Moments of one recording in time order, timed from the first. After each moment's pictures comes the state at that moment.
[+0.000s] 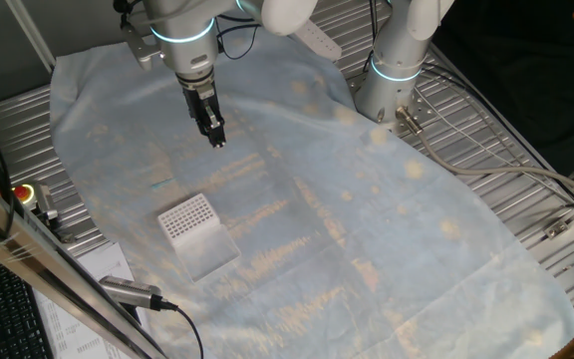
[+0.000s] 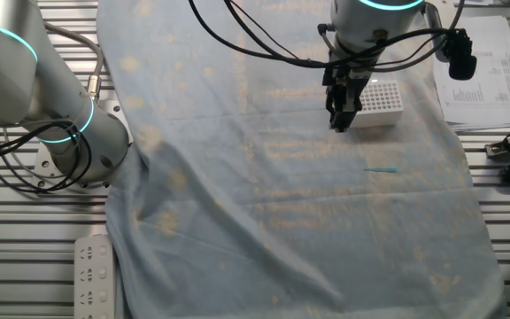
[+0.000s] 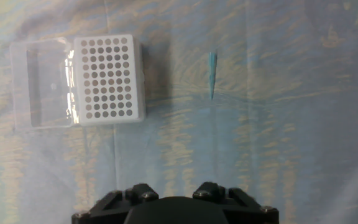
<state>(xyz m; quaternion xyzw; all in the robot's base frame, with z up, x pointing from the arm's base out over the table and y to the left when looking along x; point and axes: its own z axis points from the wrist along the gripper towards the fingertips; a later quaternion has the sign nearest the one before) 0.500 0.000 0.171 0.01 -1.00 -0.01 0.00</state>
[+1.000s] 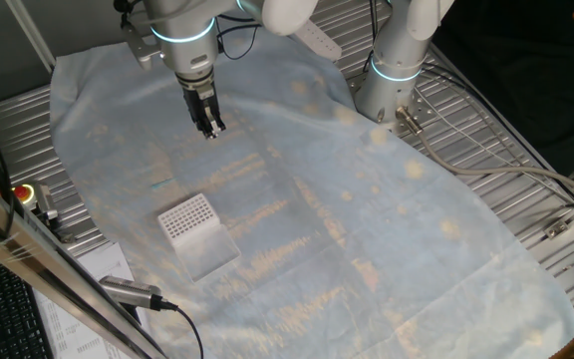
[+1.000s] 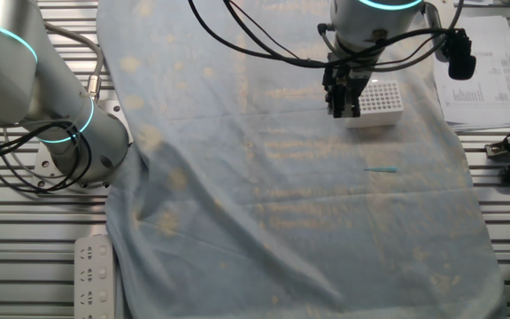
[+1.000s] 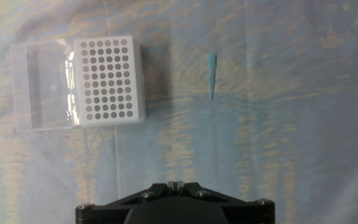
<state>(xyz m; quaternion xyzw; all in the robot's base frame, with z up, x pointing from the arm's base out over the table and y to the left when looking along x) 0.500 0.000 0.171 0.01 -1.00 -0.01 0.00</state>
